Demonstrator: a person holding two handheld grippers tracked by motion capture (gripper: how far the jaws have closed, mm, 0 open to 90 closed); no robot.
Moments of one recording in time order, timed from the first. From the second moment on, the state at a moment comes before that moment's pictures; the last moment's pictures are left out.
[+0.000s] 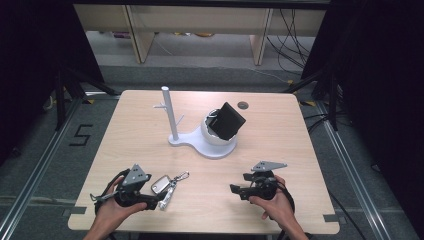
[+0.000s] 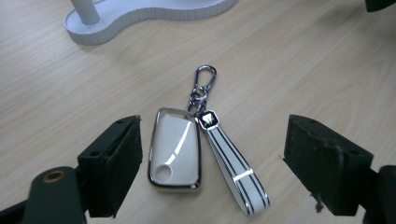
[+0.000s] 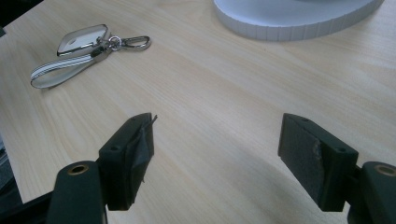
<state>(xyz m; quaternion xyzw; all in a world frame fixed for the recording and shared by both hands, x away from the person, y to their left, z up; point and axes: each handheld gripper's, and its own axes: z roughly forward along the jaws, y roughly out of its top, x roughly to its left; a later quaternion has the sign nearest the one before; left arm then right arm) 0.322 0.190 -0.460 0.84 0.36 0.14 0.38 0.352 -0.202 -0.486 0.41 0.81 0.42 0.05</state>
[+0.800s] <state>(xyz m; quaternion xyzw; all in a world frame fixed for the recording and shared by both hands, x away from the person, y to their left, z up) 0.404 0.125 -0.469 0.93 0.29 0.08 0.19 0.354 -0.197 -0.489 0.40 0.82 0.42 0.03</state>
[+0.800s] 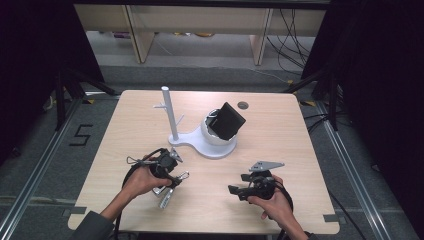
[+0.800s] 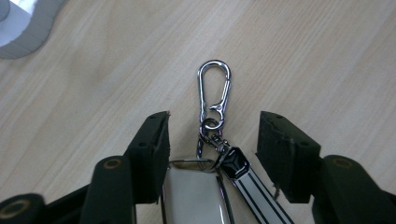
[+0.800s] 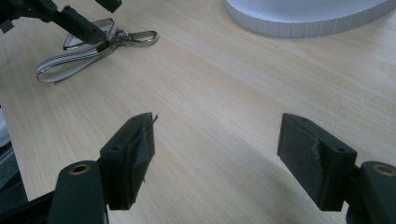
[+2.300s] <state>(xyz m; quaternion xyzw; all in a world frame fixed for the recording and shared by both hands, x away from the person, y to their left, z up) 0.427 0.092 -0.477 0.97 0.25 0.01 0.08 0.355 -0.199 -0.486 0.40 0.81 0.43 0.03</state>
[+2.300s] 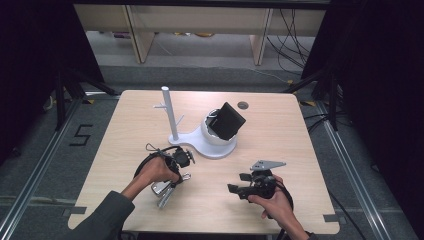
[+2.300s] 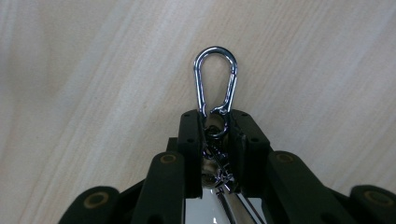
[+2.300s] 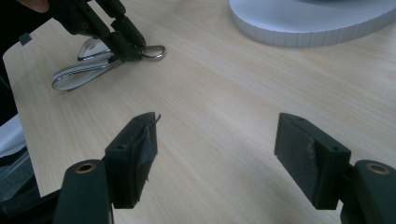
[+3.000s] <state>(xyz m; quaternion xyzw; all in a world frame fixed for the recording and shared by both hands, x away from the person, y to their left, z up) 0.427 0.126 -0.442 0.95 0.27 0.03 0.13 0.355 -0.197 -0.488 0.40 0.80 0.44 0.02</state>
